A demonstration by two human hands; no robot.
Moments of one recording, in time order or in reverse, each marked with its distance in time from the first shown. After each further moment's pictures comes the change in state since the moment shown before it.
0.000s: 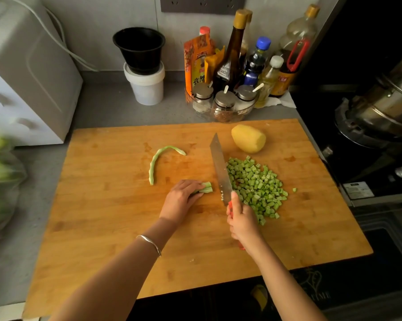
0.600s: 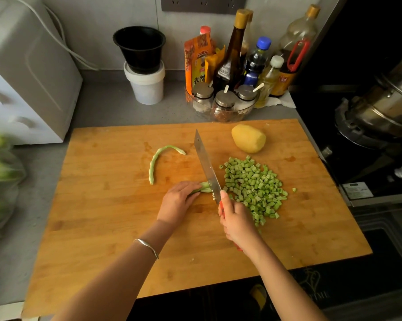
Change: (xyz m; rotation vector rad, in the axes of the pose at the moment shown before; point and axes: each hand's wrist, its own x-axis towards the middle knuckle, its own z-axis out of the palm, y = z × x) left_hand -0.006 0.000 -0.004 0.023 0.040 0.000; right_hand -0.010 -0.012 0.006 -0.123 -0.076 -0.132
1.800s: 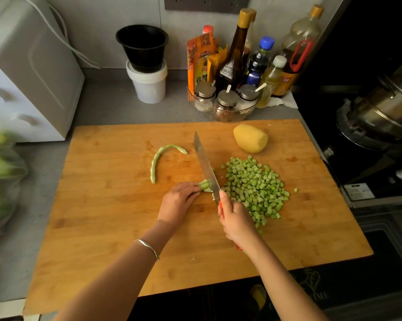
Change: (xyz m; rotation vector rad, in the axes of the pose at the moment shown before) left_hand -0.004 0.001 -0.002 -0.002 0.024 -0.039; right_hand 0.001 -0.002 0.004 -0.033 -0.017 0.051
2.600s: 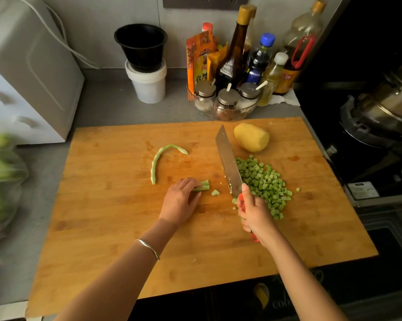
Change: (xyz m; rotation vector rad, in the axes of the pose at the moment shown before) left_hand 0.004 0.002 0.002 0.100 -0.045 -0.008; right_hand 0.013 0.003 -0.036 0.219 0.050 0.076
